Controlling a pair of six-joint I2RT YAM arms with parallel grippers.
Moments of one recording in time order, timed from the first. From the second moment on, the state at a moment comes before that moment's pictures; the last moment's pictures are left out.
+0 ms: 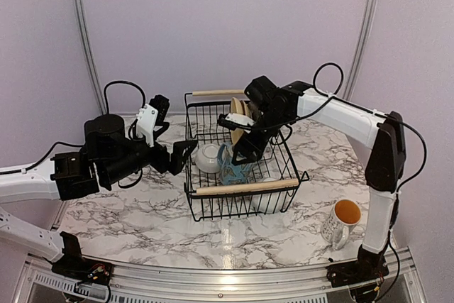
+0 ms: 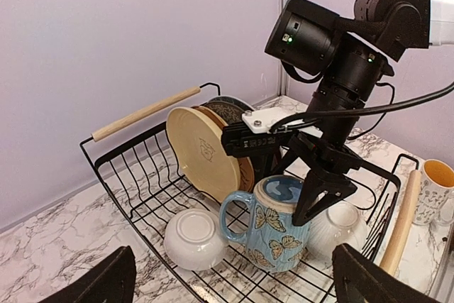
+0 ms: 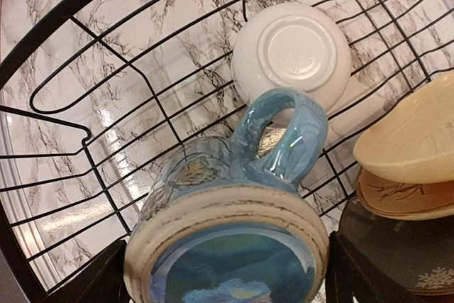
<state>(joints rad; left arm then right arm) -1.04 1.12 0.85 0.11 -0.33 -0.02 0.70 1.96 1.85 -1.00 -0.32 -0.37</state>
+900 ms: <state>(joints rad) -1.04 0.95 0.77 0.06 -0.39 -0.13 0.77 2.05 1.89 -0.94 -0.03 -0.39</state>
